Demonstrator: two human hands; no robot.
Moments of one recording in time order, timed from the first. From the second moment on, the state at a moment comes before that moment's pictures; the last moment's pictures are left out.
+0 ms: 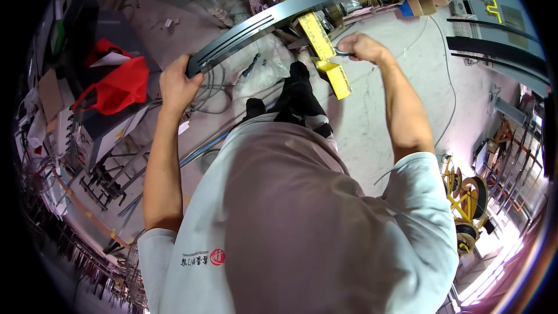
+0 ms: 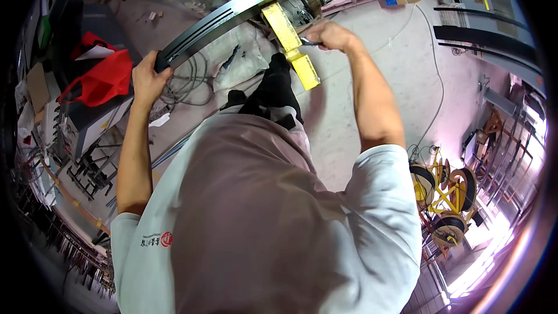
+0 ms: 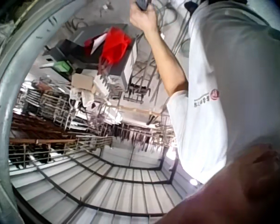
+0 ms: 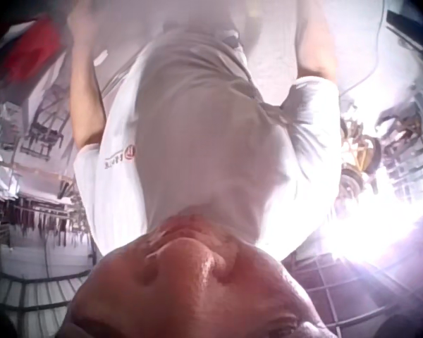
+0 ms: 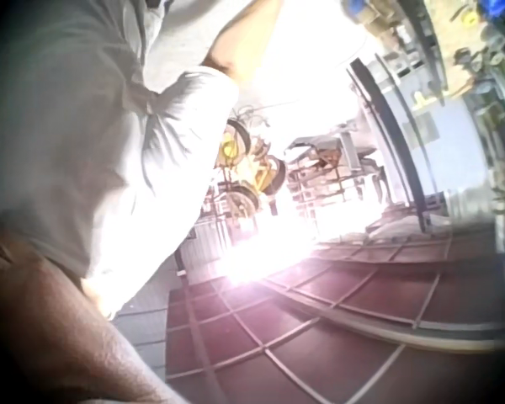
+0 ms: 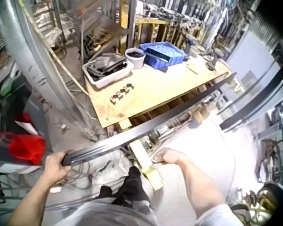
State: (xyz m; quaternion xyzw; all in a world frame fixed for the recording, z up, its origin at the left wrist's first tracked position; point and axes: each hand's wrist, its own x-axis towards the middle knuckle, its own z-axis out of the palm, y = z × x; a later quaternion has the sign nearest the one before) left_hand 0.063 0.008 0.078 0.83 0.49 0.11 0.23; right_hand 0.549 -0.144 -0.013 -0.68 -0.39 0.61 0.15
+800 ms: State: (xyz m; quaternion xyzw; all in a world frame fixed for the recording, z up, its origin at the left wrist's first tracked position) left_hand 0.040 0.007 0.060 0.82 0.41 0.24 0.31; right_hand 0.317 -0.123 0.138 -0.59 -0.34 0.56 0.47
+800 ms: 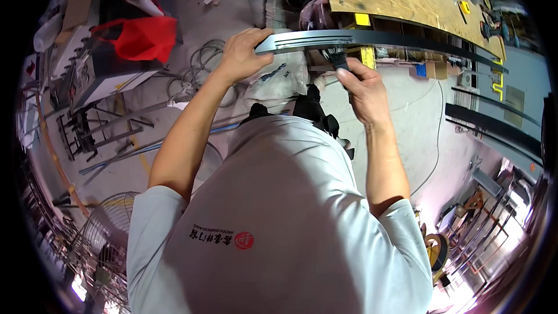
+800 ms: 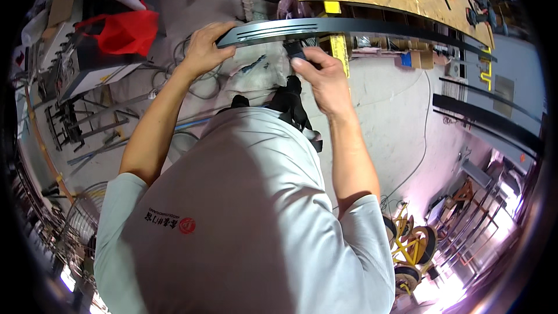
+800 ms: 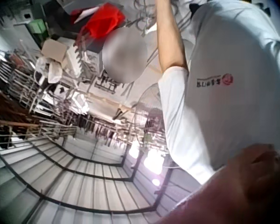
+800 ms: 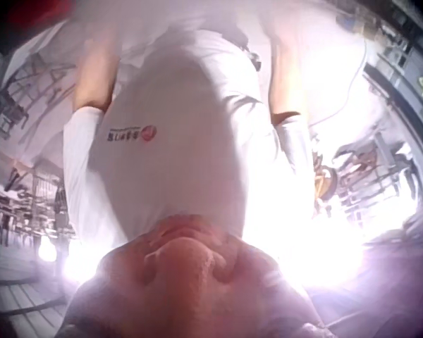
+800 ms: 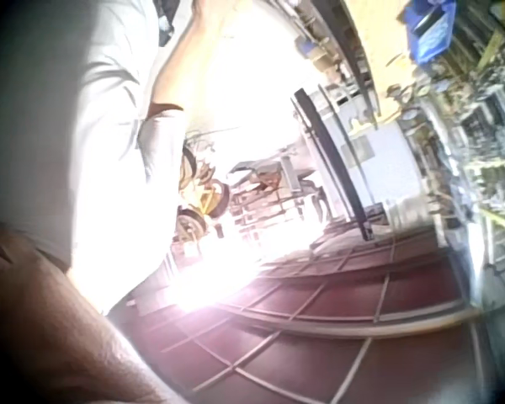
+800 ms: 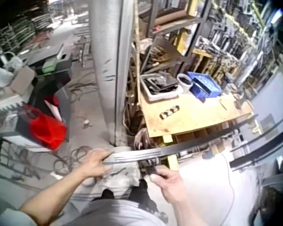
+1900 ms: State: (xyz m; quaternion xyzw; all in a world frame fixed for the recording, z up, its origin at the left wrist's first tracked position) left_hand 0.021 0.012 0.043 0.63 0.33 0.33 0.62; right_hand 0.214 -0.059 0.104 -0.56 -0.17 0.55 0.60
